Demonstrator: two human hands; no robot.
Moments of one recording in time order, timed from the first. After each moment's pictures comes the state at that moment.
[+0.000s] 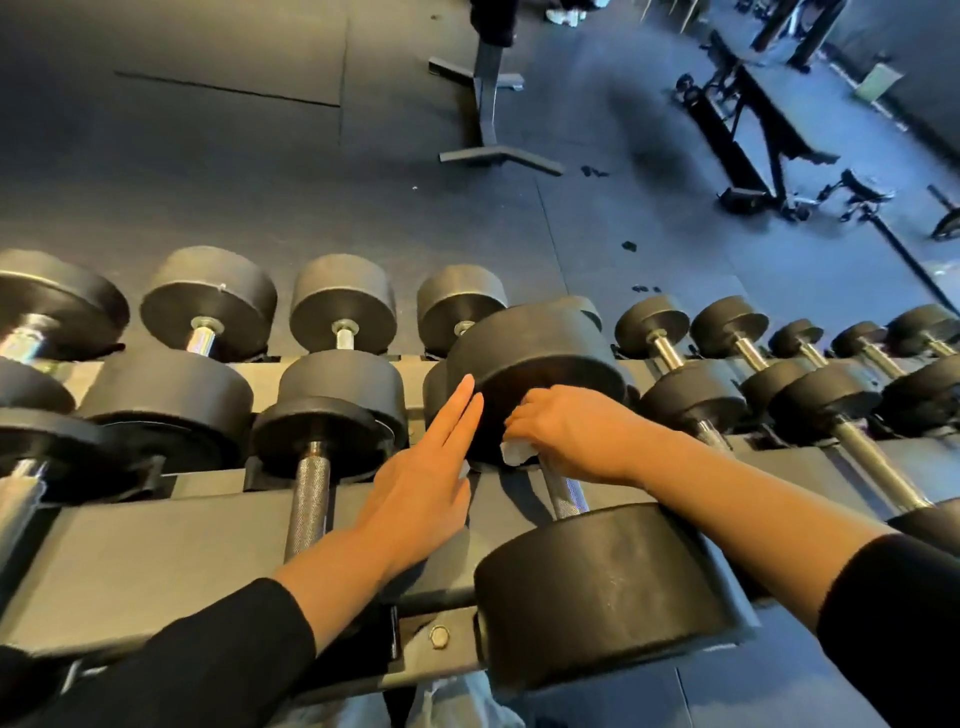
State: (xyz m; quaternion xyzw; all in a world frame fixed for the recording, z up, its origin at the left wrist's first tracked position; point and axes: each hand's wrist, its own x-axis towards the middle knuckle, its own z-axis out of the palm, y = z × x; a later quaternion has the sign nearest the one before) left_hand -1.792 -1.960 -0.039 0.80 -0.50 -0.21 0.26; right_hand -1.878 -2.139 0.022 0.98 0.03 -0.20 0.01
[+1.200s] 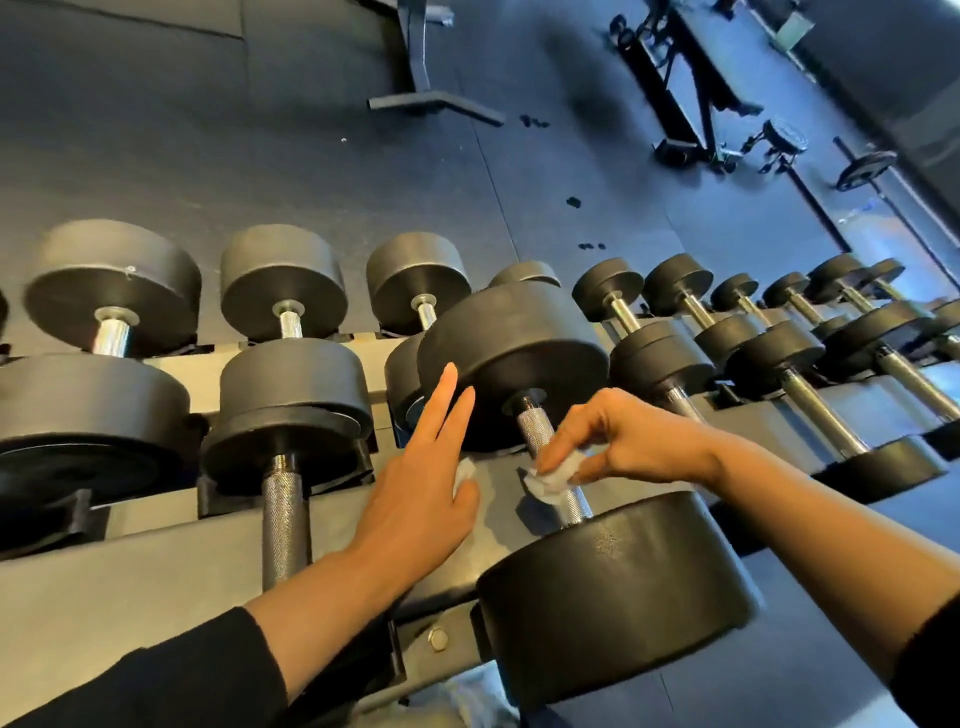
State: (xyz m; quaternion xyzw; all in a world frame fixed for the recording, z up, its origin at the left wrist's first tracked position) left_hand -1.790 -1.963 -0.037 0.74 -0.47 -0.30 0.37; right_hand -1.918 -2.149 0.041 0.85 -0.22 -0.23 -0.42
